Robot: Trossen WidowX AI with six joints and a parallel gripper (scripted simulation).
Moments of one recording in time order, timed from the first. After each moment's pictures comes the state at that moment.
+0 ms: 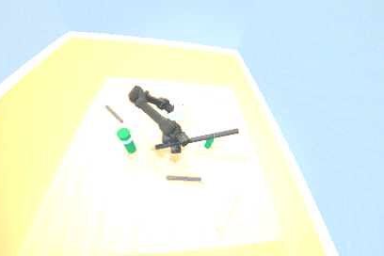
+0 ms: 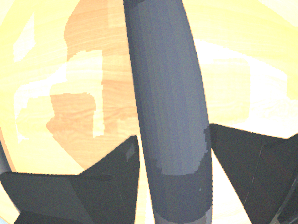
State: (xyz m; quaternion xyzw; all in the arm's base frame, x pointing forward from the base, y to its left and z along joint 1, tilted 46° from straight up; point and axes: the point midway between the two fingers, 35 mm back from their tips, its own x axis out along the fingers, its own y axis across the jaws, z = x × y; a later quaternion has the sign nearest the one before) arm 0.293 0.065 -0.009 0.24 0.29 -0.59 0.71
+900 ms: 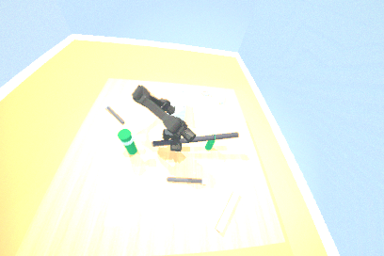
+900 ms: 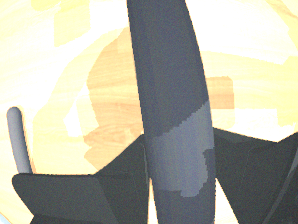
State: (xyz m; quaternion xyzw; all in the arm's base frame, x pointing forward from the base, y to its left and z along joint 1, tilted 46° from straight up) arm 0.287 0.082 0.026 0.21 0.23 -0.60 0.74
